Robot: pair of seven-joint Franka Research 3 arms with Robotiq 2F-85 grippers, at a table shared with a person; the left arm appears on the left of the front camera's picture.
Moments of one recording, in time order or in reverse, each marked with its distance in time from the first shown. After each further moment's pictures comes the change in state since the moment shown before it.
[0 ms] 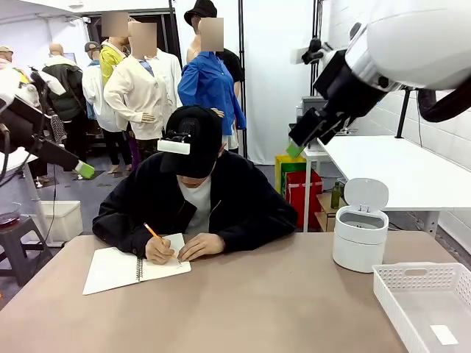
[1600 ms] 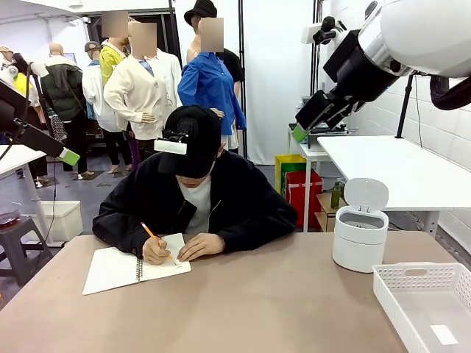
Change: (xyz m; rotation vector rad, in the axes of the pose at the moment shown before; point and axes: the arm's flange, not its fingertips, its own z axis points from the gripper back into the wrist) left arm 0.006 -0.002 0.028 0.066 0.009 -0.005; right arm 0.006 -0.005 0.018 -0.029 -0.055 -0.011
